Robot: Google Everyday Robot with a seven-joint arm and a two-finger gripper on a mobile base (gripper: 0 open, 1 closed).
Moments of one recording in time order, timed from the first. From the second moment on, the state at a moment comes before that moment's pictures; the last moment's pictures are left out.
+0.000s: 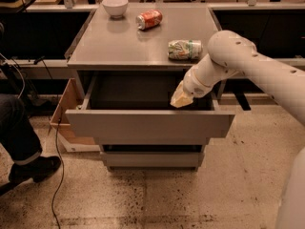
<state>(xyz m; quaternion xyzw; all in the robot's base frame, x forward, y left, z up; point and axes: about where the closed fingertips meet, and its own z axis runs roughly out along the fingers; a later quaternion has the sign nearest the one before) 0.660 -0.094 0.736 -0.64 0.72 0.11 0.24</state>
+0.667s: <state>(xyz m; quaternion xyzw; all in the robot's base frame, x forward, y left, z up) 0.673 -0.084 0.703 -0.62 0.72 0.14 0.26</state>
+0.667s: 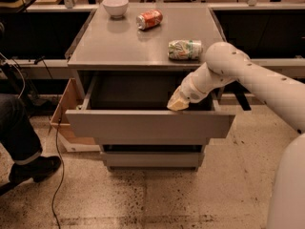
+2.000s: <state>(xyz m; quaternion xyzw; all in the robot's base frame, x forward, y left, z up) 0.631 -0.058 0.681 -0.62 0.73 0.22 0.20</state>
